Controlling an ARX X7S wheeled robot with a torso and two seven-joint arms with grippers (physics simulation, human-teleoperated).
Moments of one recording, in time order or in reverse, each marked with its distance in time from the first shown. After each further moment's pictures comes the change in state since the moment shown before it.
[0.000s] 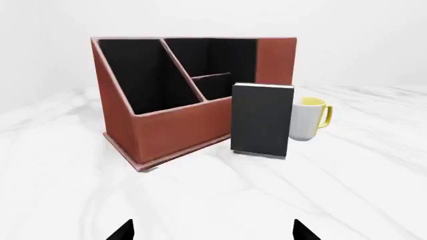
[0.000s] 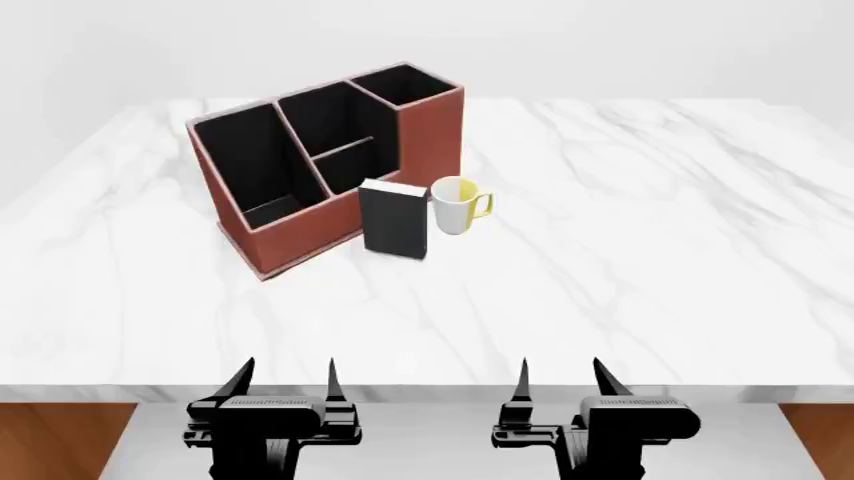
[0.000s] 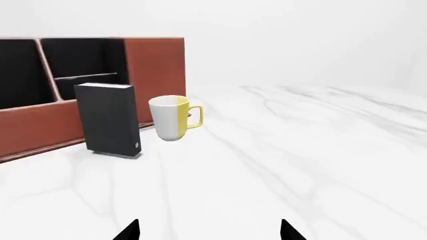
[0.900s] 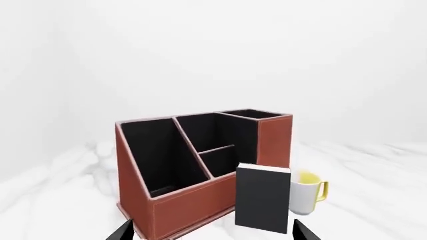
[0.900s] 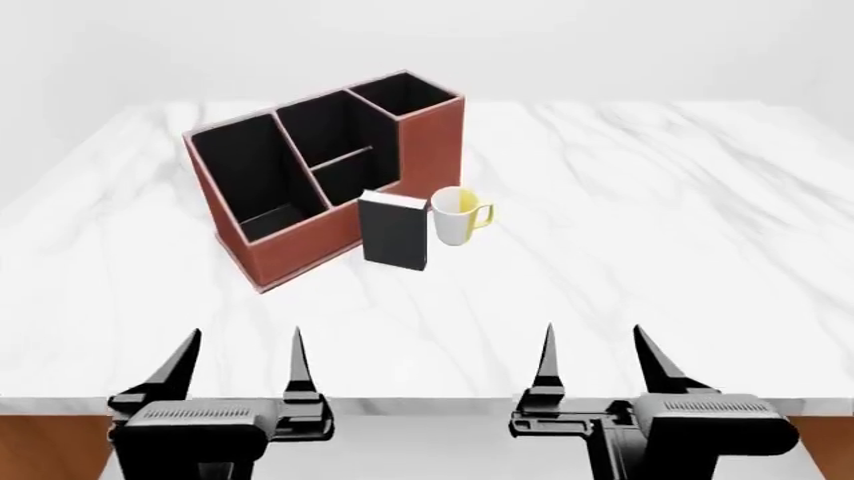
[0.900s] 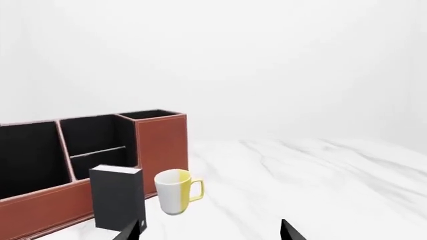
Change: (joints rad) left arm 0.149 -0.111 0.040 0.541 -0.099 -0.206 -0.109; right arm -0.122 0.098 -0.060 -0.510 0.097 0.201 0.110
